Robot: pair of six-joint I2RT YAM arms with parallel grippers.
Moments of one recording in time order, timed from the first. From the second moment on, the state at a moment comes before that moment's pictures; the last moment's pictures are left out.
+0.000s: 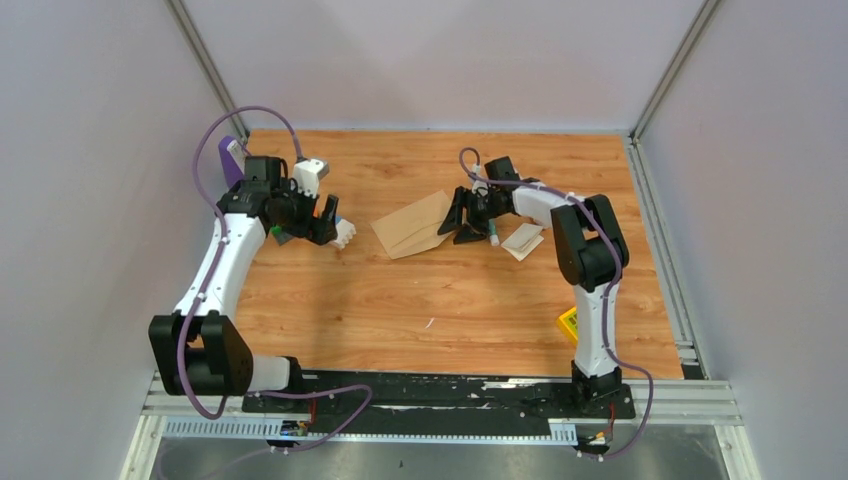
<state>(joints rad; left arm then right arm) 0.00 1.34 1.17 -0.78 0.37 0.32 0.34 2.16 1.47 -0.37 -0.71 0.55</state>
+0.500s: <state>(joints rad) 0.00 1.29 1.12 -0.75 0.33 0.33 0.35 2.27 1.65 -0.47 -0.64 0.51</state>
